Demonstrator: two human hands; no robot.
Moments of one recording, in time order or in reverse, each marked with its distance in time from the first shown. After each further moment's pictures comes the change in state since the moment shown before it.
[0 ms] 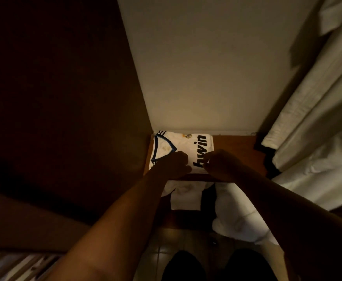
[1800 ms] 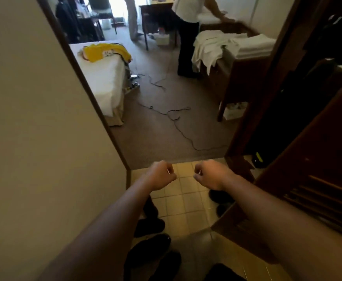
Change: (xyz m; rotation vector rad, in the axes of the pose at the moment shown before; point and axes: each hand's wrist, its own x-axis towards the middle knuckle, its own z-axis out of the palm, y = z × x) left_hand -0.871 -0.290 0.087 -0.722 0.636 -1.194; right_hand -0.391 -0.750 0.121 -0.429 -0.361 -1.173
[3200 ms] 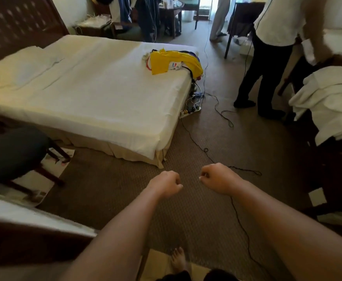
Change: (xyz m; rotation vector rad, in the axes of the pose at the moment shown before) left_hand 0.578 -0.223 -0.395 -0.068 0.024 -0.367; right_hand 0.778 -0.149 -0.264 -0.035 -0.183 -0.393
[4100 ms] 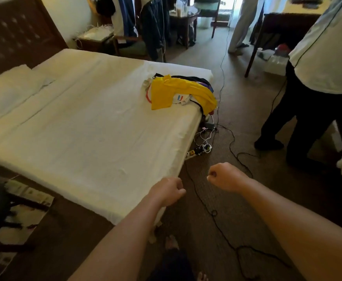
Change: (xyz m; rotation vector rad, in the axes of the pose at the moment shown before) left_hand 0.468 0.041 -0.281 -0.071 0.054 -0.058; right_hand 0.493 0.130 -0.294 -0.065 -0.038 0.003
